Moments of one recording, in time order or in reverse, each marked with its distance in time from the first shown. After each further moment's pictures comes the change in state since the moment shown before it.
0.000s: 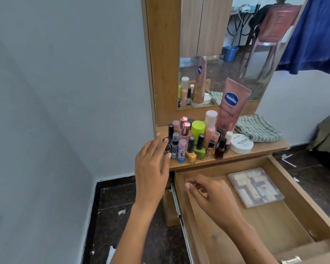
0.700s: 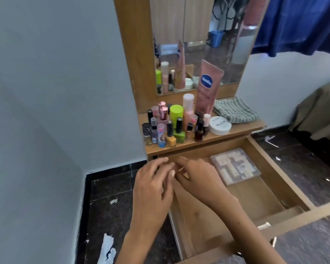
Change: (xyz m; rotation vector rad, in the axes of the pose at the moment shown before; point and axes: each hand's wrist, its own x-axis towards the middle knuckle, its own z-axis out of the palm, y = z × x) left_hand -0.069 0.054 -0.021 -0.144 -0.173 0.039; right_hand 0.001 -0.012 -0.028 -0.205 -0.205 0.048
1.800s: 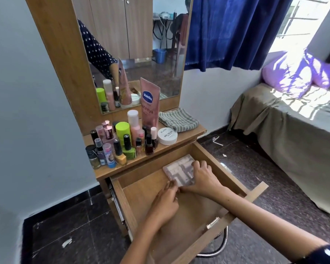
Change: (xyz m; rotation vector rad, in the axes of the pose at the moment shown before) left_hand 0.023 0.035 0.134 -0.148 -0.896 -0.074; right_hand -0.038 0.138 -0.006 -0.095 -0.047 0.613
